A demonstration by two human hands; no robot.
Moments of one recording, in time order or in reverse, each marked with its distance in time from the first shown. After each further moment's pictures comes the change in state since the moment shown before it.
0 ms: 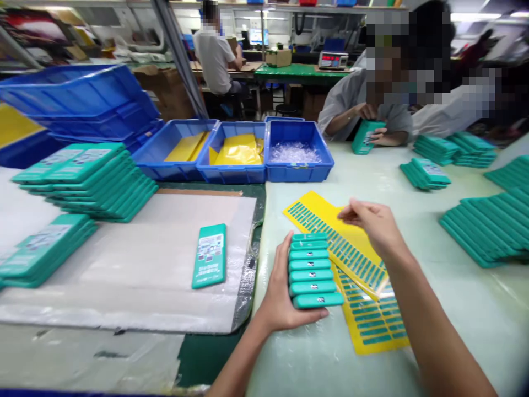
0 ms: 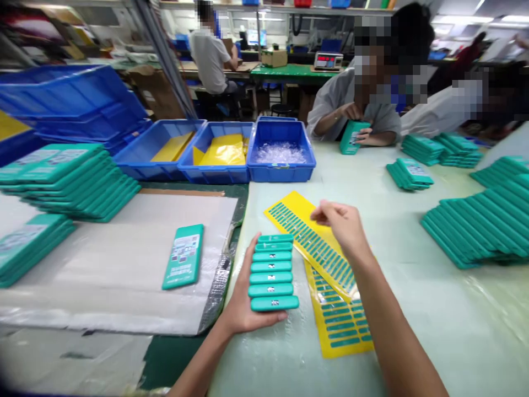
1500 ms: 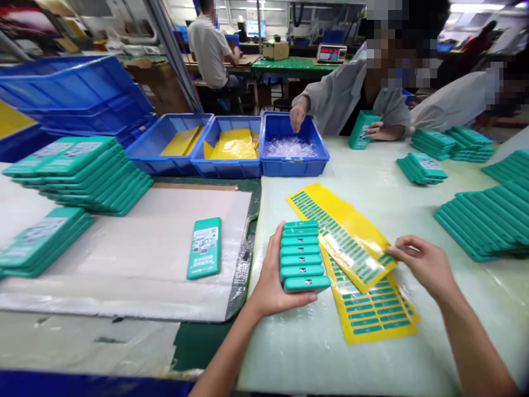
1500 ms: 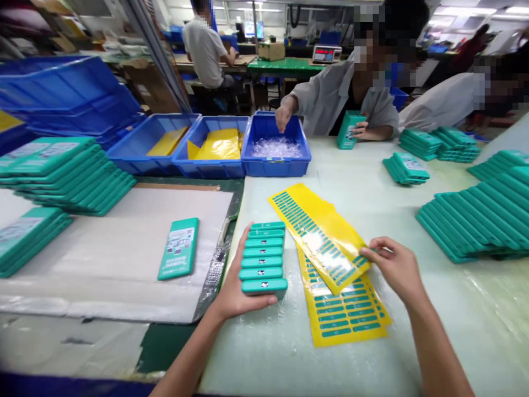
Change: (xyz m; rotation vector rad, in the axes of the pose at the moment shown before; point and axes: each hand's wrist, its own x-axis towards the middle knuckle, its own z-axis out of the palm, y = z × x) left_hand 0.001 -0.001 -0.005 0.038 0.023 -0.003; right_hand -0.056 0.117 -0.114 -0.336 0.216 -0.004
